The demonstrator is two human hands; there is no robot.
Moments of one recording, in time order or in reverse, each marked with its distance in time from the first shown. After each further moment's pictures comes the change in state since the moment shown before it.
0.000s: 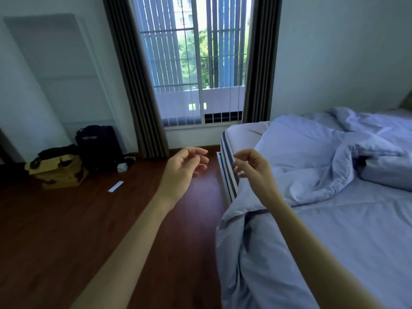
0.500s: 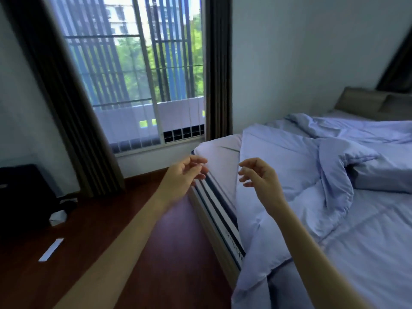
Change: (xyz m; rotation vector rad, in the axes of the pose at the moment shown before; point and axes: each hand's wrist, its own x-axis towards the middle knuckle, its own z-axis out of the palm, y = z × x) left_hand 0.305 -0.126 -0.017 -0.033 -0.406 0.050; right_hand 0.200 0.112 0.032 -0.105 0.325 0.055
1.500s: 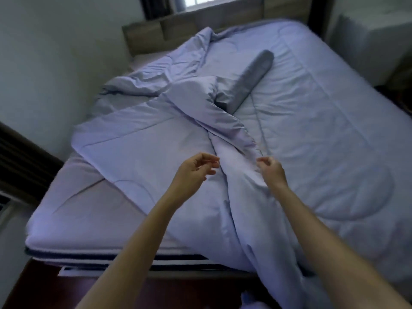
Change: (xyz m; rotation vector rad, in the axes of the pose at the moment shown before) left_hand 0.318 -0.114 0.297 0.005 -1.196 0.129; right_hand 0.027 0.268 -0.199 -0.293 1.359 0.714
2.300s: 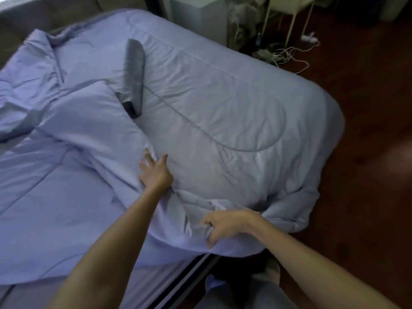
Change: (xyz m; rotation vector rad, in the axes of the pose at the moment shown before) left_hand 0.137 -0.117 0.019 0.913 -0.314 0.168; right_hand -0.205 0.032 0.109 -0.237 -0.719 0.058
